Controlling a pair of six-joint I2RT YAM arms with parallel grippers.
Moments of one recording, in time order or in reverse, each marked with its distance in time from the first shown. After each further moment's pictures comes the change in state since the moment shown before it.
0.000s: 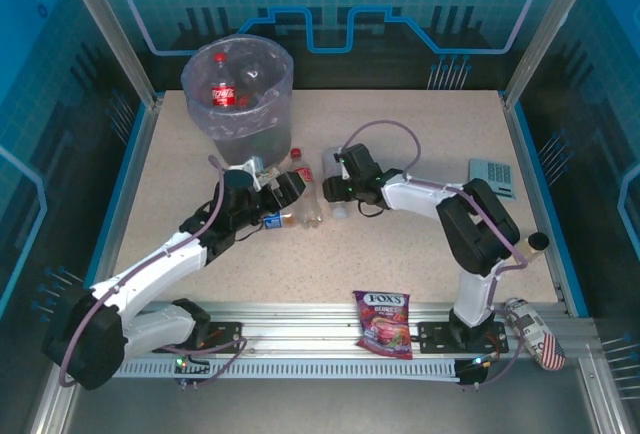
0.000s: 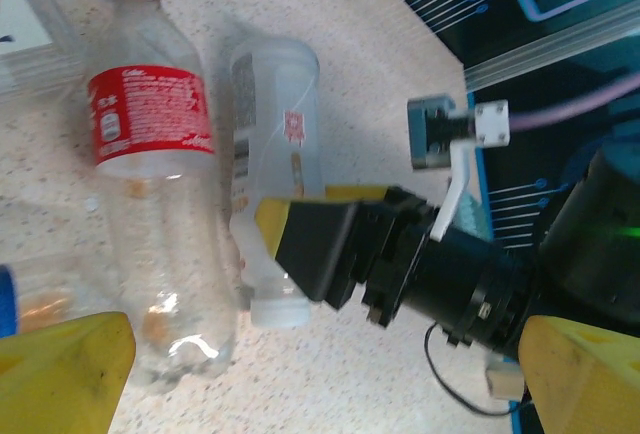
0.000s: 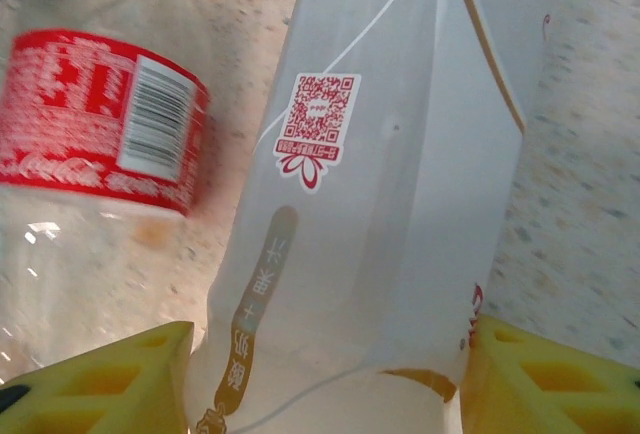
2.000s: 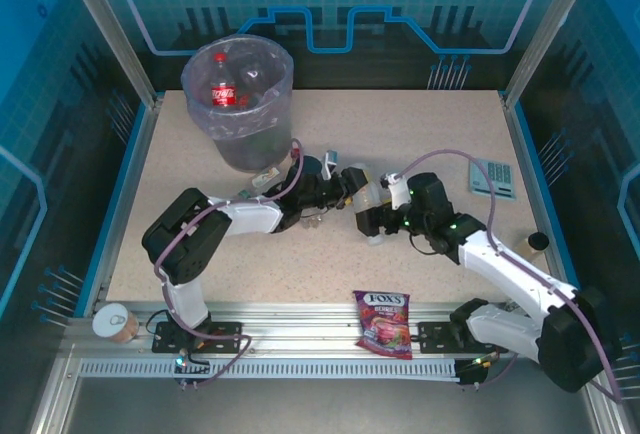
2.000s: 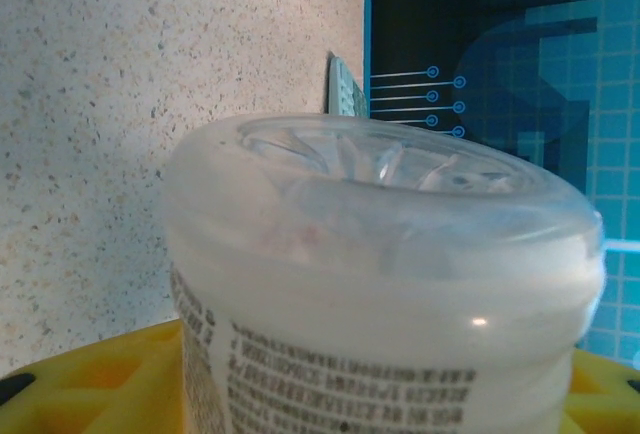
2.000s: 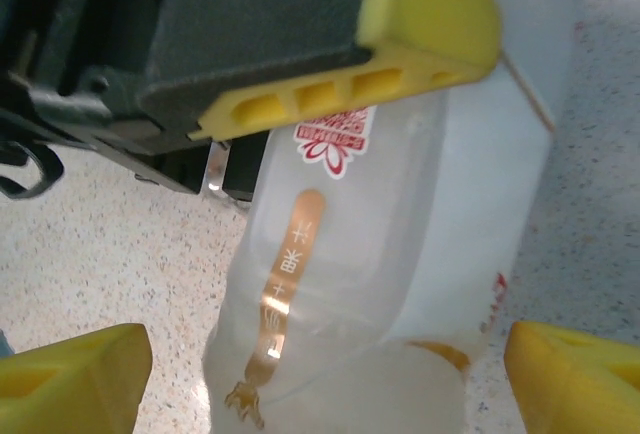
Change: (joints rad) left arm -0.164 0.708 0.317 0.494 0.271 -0.282; right arm -0.109 -0.766 -0.457 -0.086 -0.274 -0.130
